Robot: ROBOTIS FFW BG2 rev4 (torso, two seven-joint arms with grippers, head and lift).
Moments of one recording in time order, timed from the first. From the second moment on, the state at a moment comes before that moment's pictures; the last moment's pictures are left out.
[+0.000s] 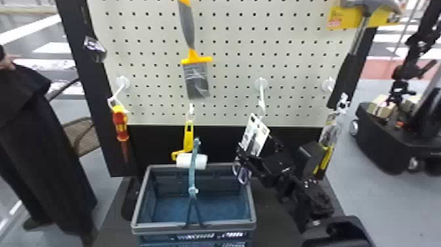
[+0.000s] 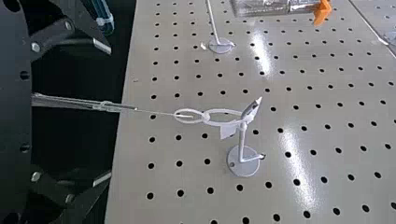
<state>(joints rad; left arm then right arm) 0.80 0.03 -0.14 -2.10 0.09 -0.16 -0.08 -0.21 -0.02 0.20 -1.25 -0.19 -0.27 0.39</state>
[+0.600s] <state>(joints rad) 0.79 0.04 -0.14 -2.10 0.09 -0.16 -0.08 -0.21 -0.02 0.20 -1.25 -0.21 -0.27 0.39</state>
